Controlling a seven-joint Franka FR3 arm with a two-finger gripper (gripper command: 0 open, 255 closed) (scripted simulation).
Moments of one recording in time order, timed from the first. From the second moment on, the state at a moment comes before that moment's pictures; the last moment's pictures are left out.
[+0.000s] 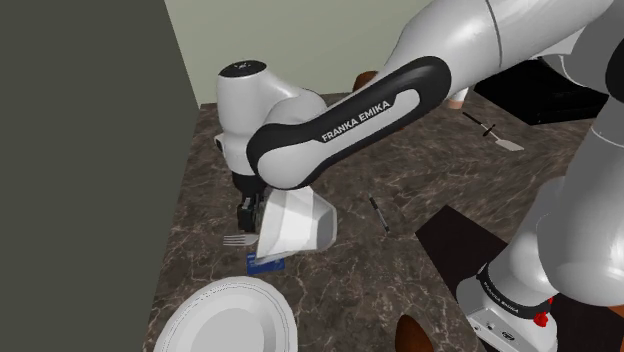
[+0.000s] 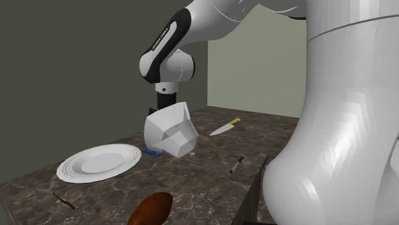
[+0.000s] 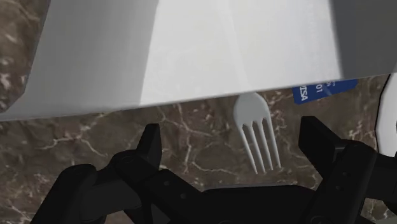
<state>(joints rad) 0.36 0.20 0.36 -1.98 -0.06 2.25 -0.09</state>
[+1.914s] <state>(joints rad) 0.39 0.30 0.36 -1.96 -0.11 2.31 -0.08</state>
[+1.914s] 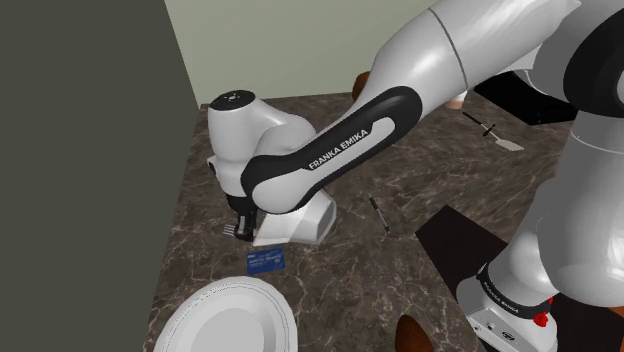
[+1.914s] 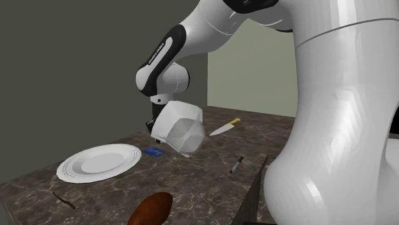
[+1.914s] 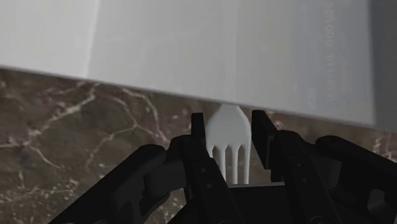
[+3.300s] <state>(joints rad) 0.37 0.18 0.37 -1.83 -0.05 2.06 -0.12</state>
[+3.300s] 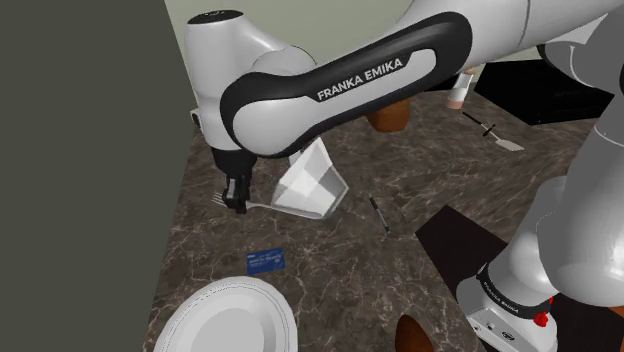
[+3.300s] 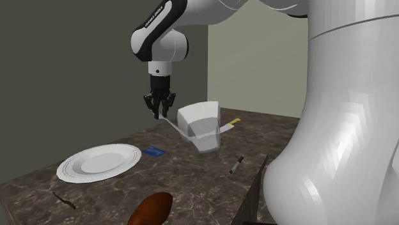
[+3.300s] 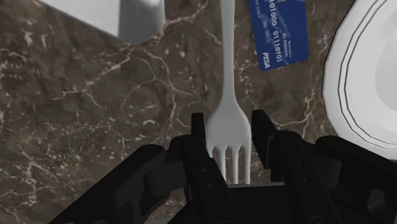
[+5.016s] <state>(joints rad) 0.29 -0.02 0.32 -1.79 0.04 1.84 -0.28</state>
